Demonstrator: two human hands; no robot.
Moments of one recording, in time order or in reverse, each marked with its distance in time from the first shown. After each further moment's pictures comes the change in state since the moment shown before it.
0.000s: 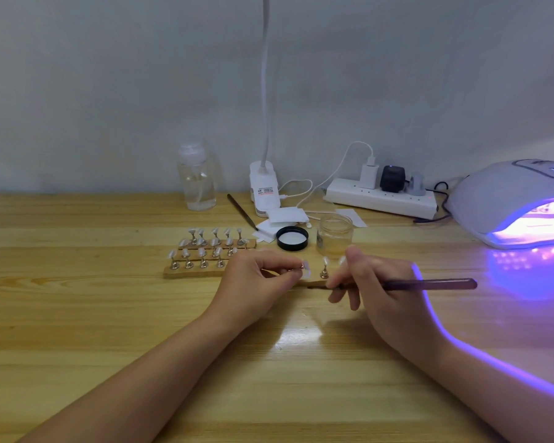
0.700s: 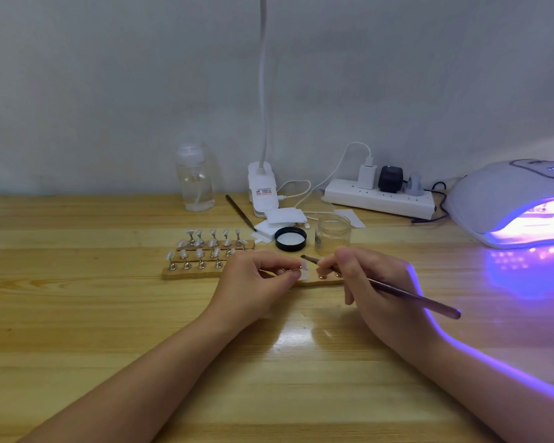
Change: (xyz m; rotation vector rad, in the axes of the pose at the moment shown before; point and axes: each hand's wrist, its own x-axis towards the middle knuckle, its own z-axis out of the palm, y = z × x) left_hand 0.000 0.002 0.000 0.003 -0.011 -0.011; right_hand 0.002 -0.002 0.001 -0.112 -0.020 -0.070
